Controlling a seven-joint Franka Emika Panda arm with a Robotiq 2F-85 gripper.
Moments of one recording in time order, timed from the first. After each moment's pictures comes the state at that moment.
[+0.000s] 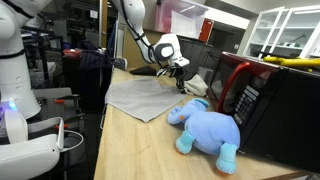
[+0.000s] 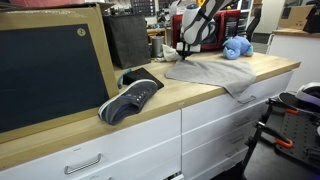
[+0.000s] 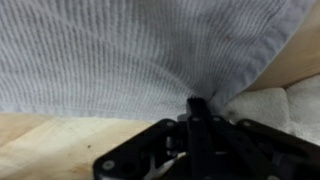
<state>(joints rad) 0.10 0.70 -0.36 -1.75 -0.12 2.85 0.91</state>
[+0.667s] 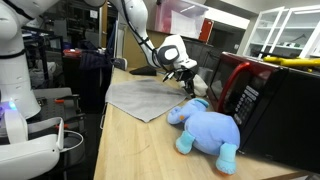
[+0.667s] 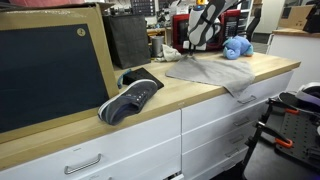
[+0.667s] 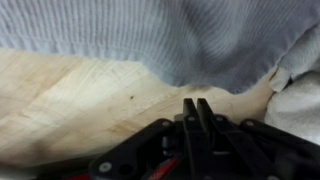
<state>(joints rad) 0.14 0.75 -0.52 -1.73 -0.05 2.91 0.90</state>
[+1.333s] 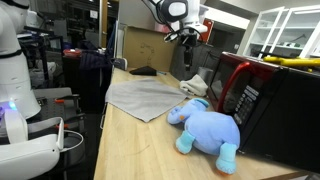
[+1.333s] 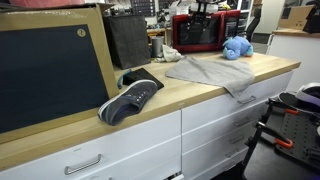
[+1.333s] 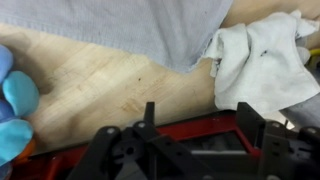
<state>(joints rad) -0.09 0.35 -0.26 -1.73 0.09 2.39 0.59</state>
